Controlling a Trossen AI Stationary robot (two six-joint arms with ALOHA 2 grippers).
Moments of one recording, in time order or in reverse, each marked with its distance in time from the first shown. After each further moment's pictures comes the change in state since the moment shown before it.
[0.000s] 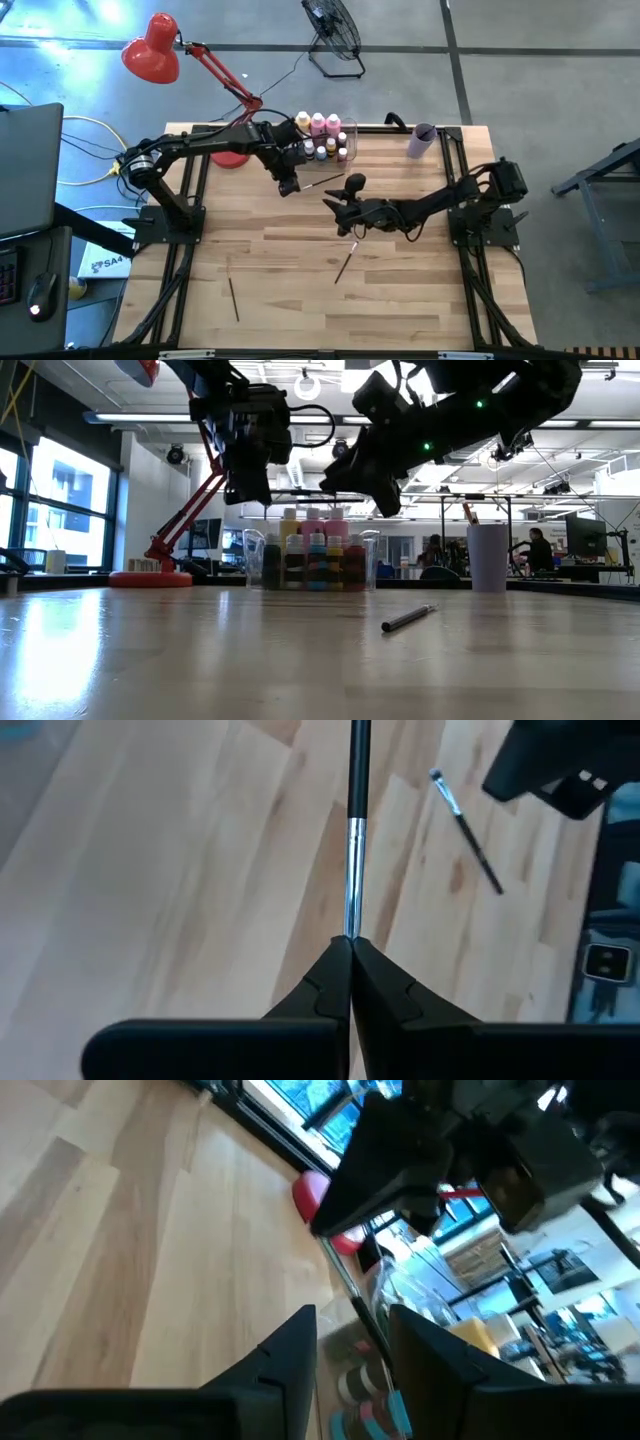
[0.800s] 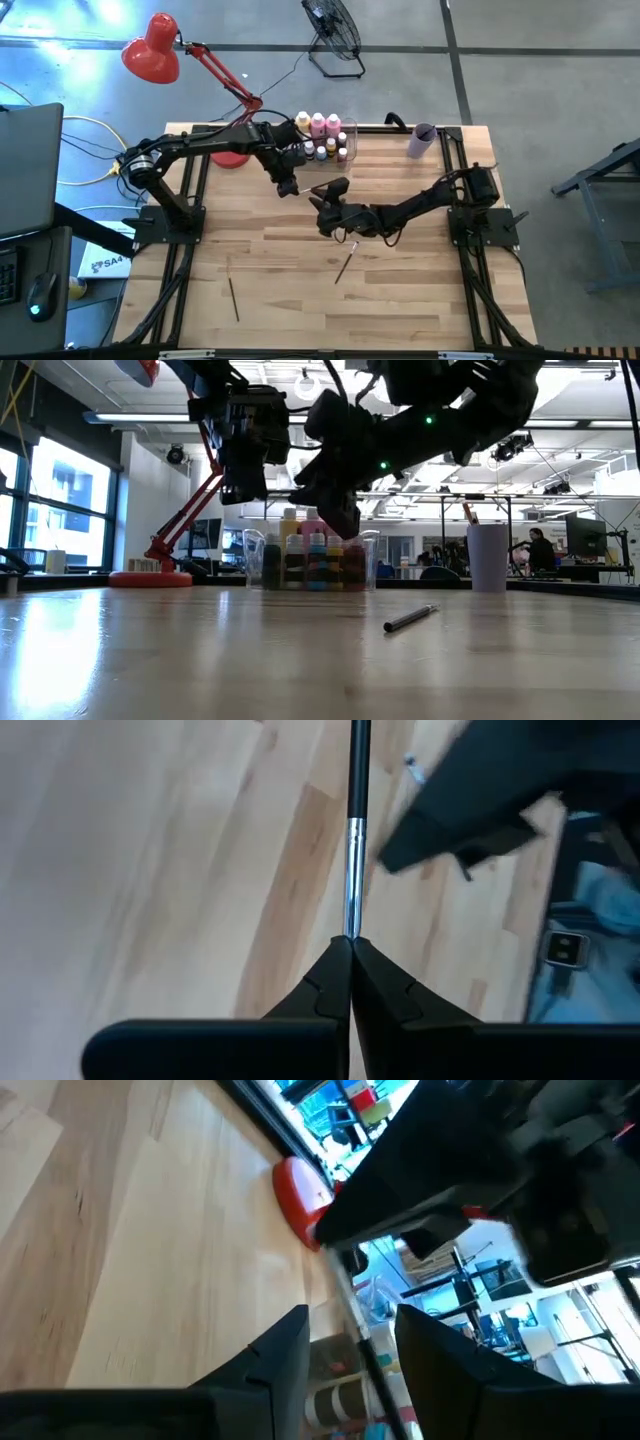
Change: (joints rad) left arm 0.000 -0.001 -0.001 -0.031 0.066 -0.022; right arm 0.000 0.213 0.182 0.057 0.107 -0.184
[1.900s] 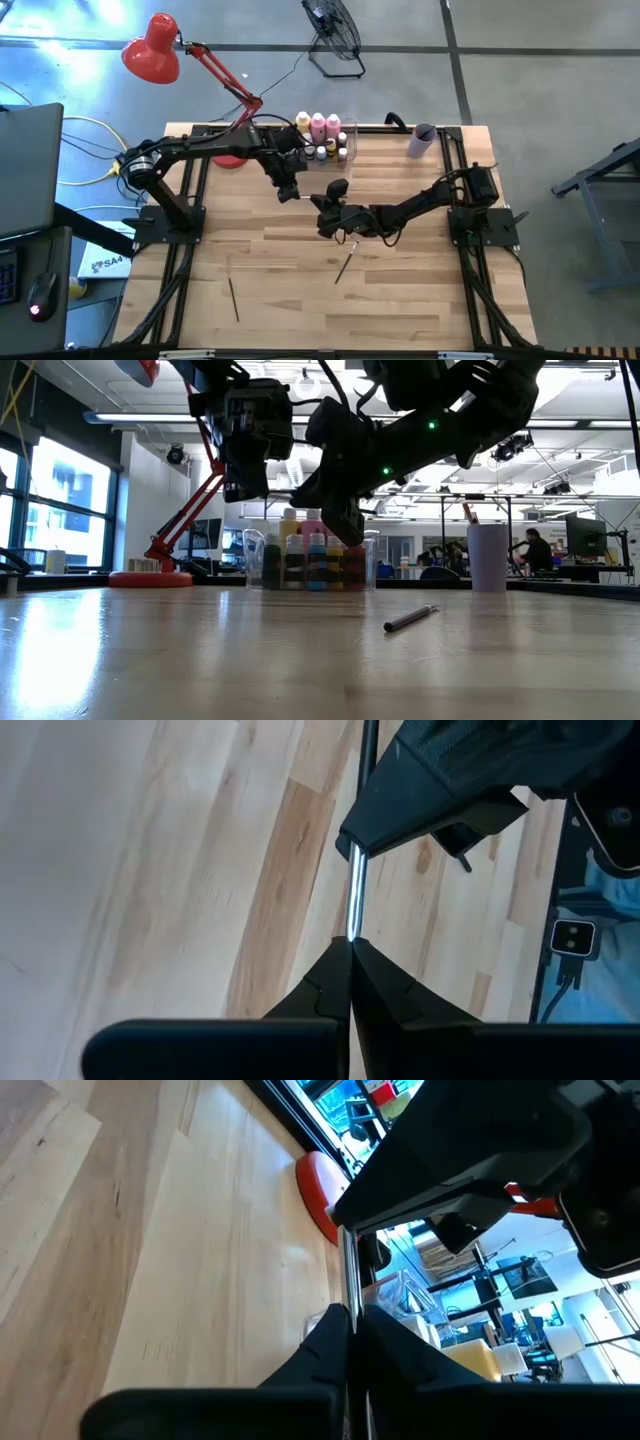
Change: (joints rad) left arm -0.052 -0.001 0.001 0.013 -0.020 0.003; right arm 0.000 0.000 -0.002 -0.048 -0.027 0.052
